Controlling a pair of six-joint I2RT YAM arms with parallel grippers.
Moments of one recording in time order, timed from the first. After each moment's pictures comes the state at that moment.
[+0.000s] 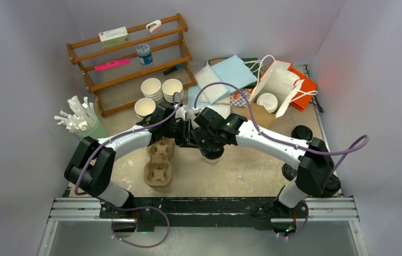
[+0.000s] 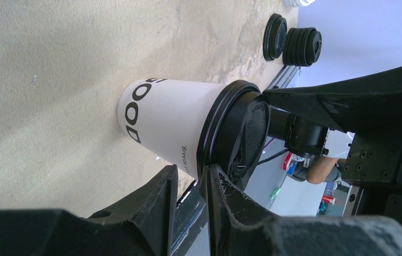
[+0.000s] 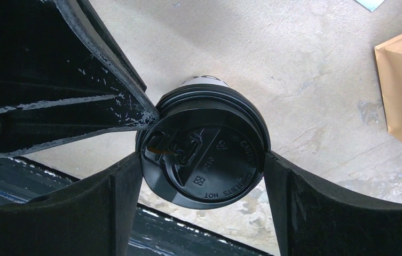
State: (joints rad) left arm -0.51 1.53 0.83 -0.10 0.71 -0.71; right arm 0.94 1.62 1.31 -0.87 0.20 0.40
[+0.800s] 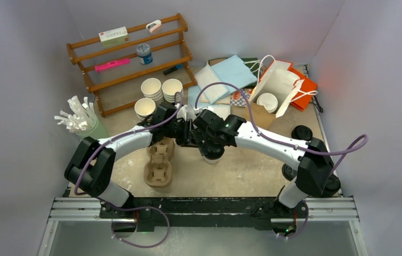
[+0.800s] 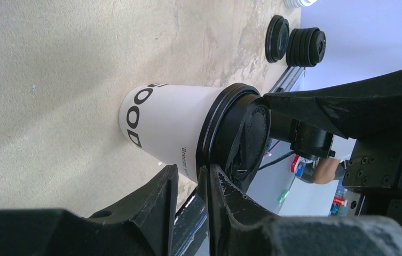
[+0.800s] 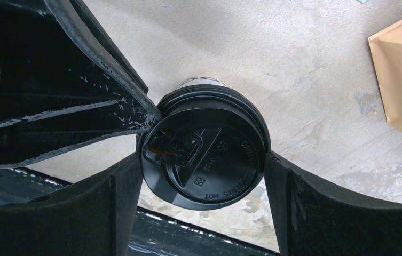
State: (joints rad) left arm -0.53 1.55 0.84 -0.08 0.68 -0.70; right arm 0.96 1.63 1.30 -0.88 0.23 0.45
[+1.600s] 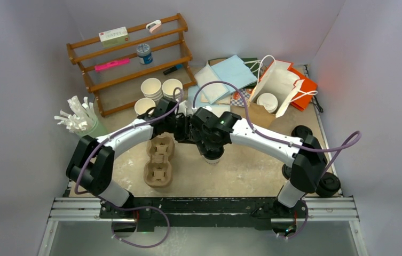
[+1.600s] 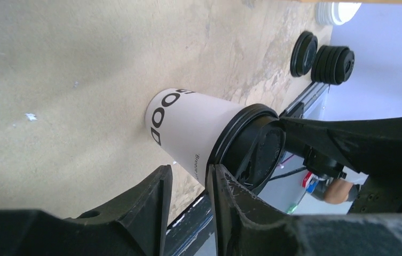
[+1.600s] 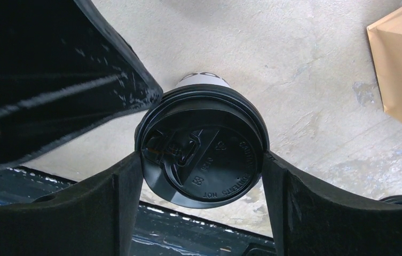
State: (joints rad) left arm -0.53 1.56 0.97 -0.30 0.60 -0.67; right arm 0.97 1.67 1.40 -0.96 0.25 0.48
